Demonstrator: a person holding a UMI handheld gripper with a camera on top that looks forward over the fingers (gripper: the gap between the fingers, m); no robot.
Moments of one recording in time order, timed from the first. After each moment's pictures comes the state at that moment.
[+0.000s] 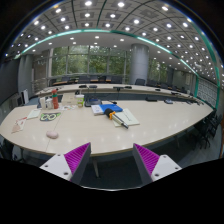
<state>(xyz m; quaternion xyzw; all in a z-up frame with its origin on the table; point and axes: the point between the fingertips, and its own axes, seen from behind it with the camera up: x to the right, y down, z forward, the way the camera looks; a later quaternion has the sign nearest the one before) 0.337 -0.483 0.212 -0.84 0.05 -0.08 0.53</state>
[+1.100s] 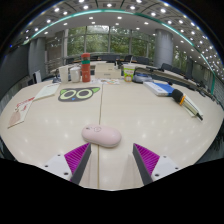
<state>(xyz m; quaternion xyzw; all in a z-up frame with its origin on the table) 0.014 -0.236 0.000 -0.90 -0.02 -0.02 0.44</state>
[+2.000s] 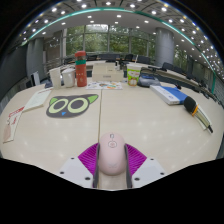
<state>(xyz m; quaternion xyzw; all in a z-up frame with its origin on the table) 0.005 -0.113 -0.011 -0.90 -0.01 -0.02 0.44</state>
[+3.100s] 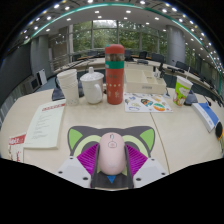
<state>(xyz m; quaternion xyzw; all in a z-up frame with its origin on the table) -0.182 0.079 -0.006 -0.91 -0.04 0.02 0.42</state>
